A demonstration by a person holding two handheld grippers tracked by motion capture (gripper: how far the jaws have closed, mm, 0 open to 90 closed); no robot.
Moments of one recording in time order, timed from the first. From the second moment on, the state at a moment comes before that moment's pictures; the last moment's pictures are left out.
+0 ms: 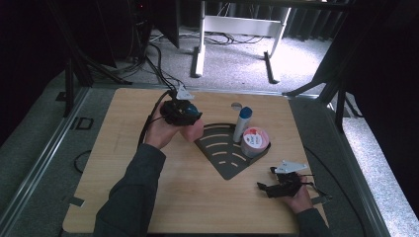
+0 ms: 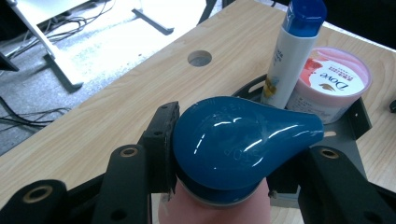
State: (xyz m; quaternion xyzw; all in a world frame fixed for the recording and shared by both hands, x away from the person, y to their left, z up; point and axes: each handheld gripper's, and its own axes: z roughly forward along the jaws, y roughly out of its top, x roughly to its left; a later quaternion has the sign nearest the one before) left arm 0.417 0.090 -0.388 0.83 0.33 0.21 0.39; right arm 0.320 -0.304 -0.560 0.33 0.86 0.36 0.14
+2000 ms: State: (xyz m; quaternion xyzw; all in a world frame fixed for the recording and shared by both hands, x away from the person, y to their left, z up) left arm 0.436 0.042 -0.397 0.83 0.33 0.20 0.40; right arm 0.320 -0.304 -0.560 0.33 0.86 0.36 0.14
